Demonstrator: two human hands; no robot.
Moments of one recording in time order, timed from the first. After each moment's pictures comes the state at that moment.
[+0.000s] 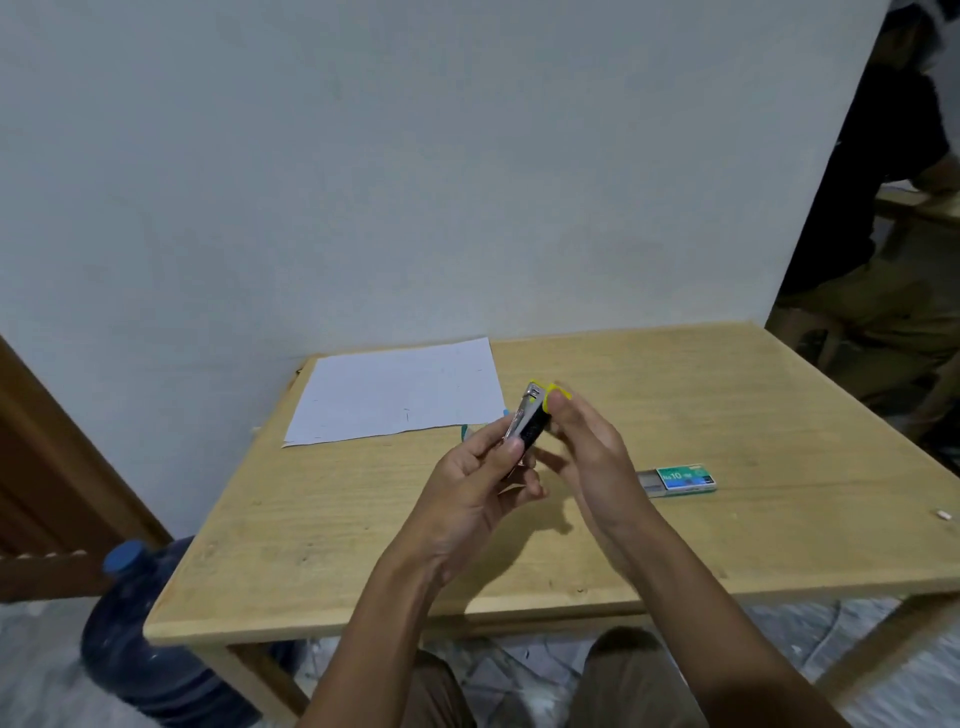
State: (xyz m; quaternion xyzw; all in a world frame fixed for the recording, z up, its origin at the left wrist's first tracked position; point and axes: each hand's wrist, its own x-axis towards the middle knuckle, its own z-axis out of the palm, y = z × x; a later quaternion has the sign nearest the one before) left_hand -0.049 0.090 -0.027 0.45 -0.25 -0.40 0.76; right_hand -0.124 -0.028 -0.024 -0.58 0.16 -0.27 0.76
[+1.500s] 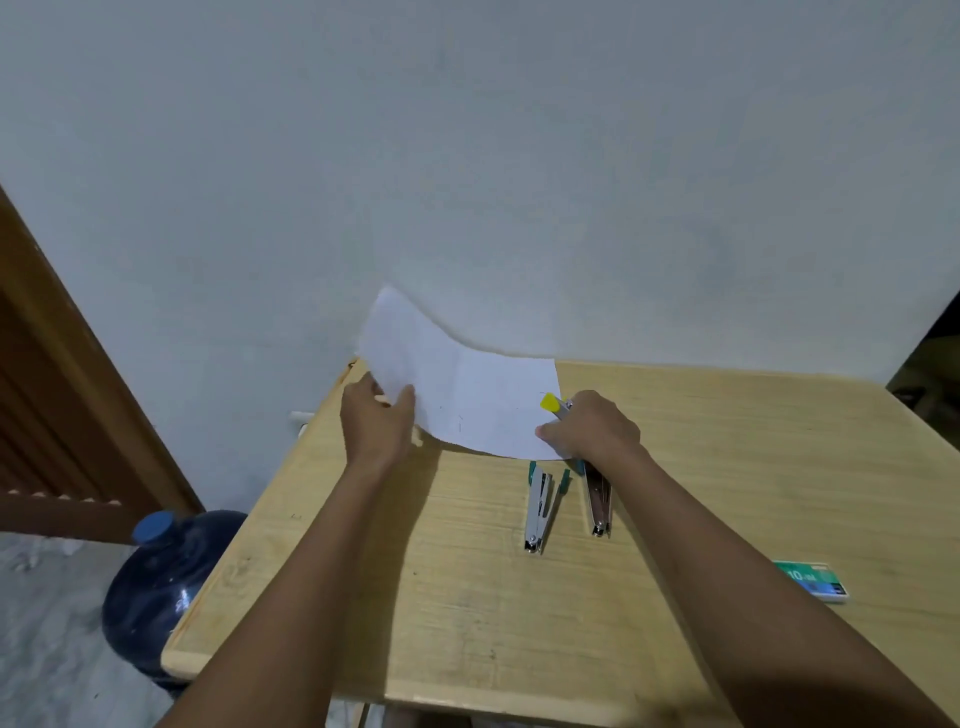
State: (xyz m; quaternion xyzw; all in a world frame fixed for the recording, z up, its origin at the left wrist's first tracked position) left_hand 0.142 0.117 -0.042 0.79 -0.08 0.07 0.60; right_hand 0.046 -0.091 -0.039 -0.90 0.37 -0.04 0.23
